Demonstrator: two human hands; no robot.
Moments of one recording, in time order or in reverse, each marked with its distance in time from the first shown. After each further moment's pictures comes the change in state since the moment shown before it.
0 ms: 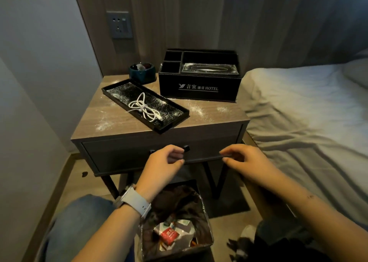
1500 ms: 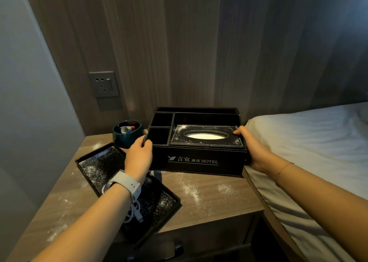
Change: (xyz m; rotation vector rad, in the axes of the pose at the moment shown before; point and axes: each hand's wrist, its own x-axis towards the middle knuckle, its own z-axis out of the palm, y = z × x) left_hand 0.238 0.062 -0.063 -0.193 0.373 -0.144; right_hand 0.257 0.035 -0.108 0.993 0.056 0.434
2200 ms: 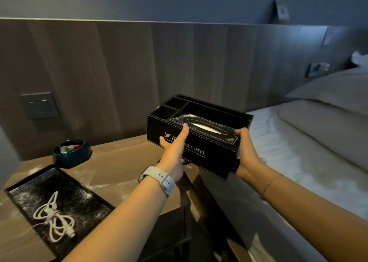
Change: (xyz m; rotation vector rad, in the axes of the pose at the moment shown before) left_hand -0.099 0.104 0.190 -0.588 -0.561 -0.343; right_hand -0.127 -0.019 -0.107 0.425 0.324 -0.145
